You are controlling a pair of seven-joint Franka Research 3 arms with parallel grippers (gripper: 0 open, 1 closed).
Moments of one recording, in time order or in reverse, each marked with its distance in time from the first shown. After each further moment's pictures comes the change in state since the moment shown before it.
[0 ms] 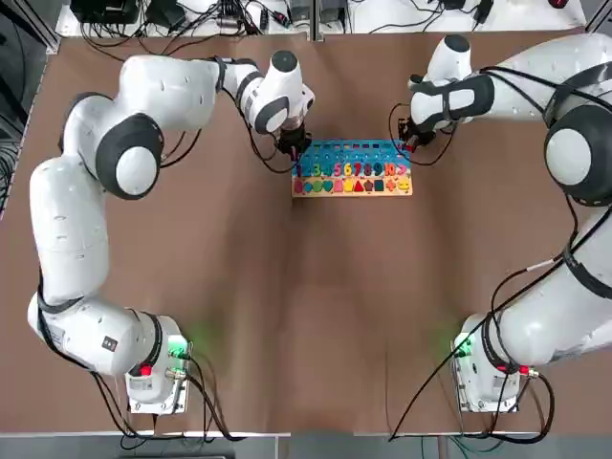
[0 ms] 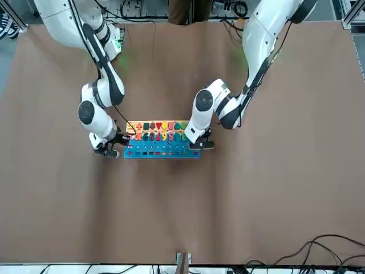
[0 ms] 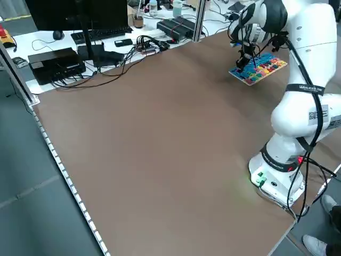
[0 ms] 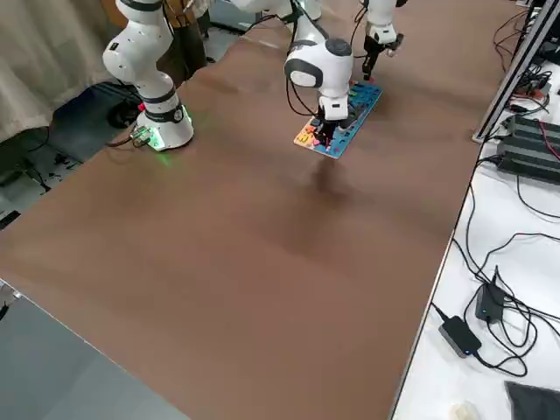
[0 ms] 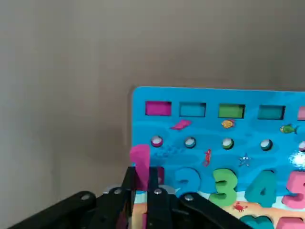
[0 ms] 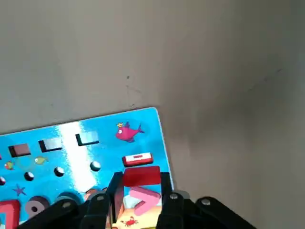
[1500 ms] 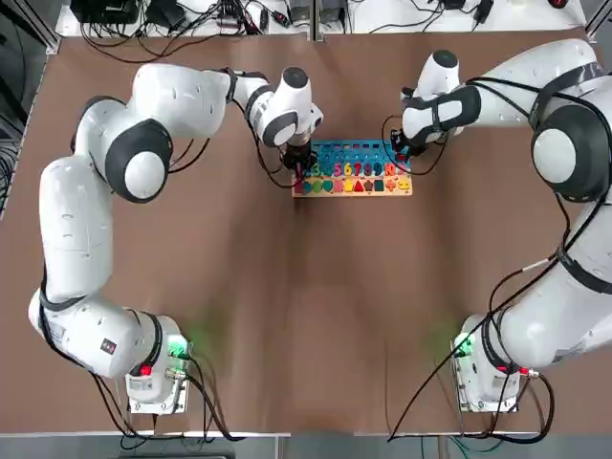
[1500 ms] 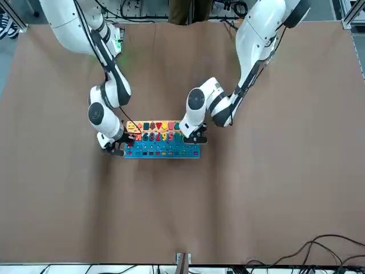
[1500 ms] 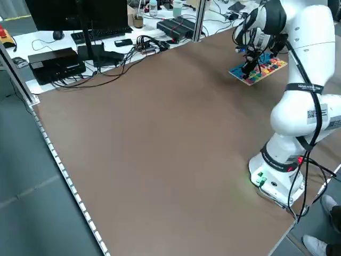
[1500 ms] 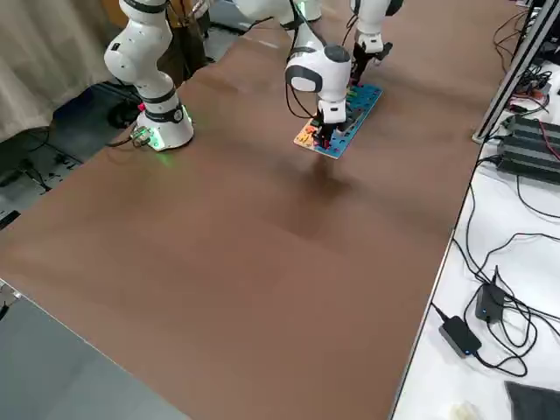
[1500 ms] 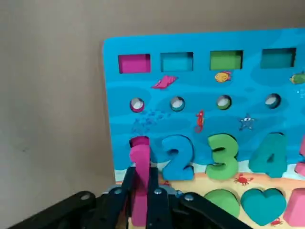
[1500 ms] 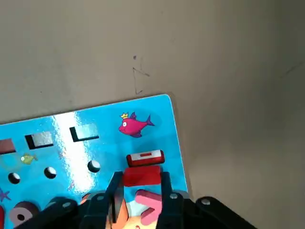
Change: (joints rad) left arm -0.034 0.020 -0.011 -0.008 0.000 -0.032 0.030; right arm 0.034 0.057 -0.006 -0.006 0.001 0.051 0.015
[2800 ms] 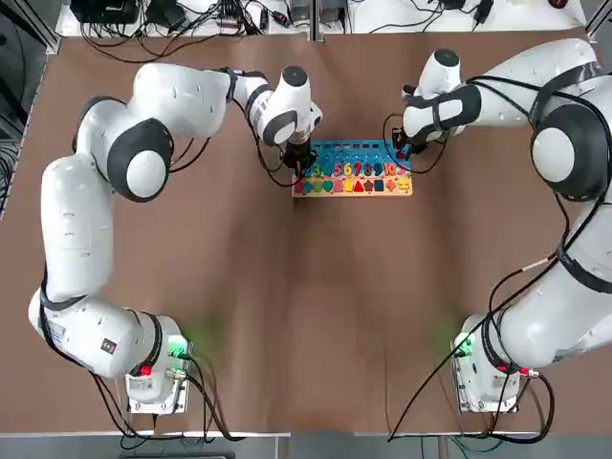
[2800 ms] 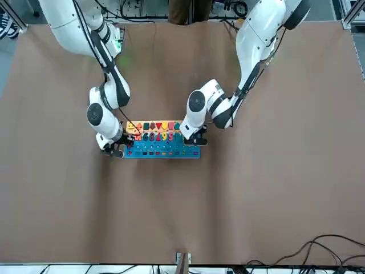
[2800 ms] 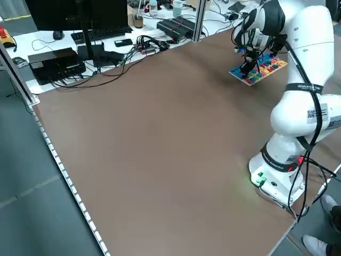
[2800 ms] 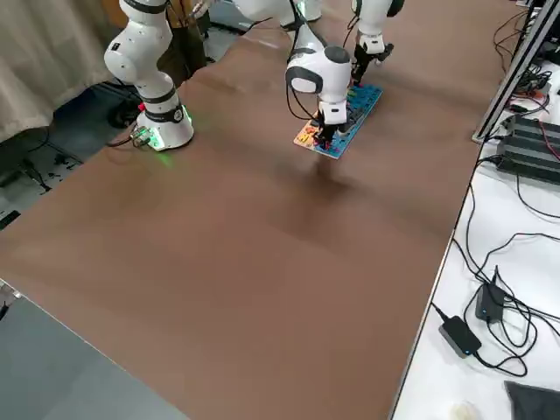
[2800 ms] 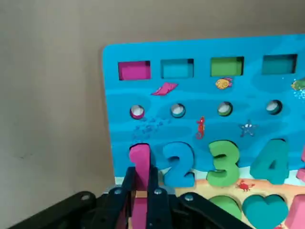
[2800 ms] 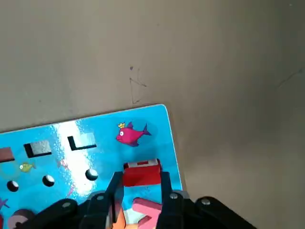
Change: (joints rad) left arm 0.000 0.012 0.003 0.013 0.000 0.000 0.006; right arm 0.000 0.008 -0.010 0.011 -0.003 0.008 -0.006
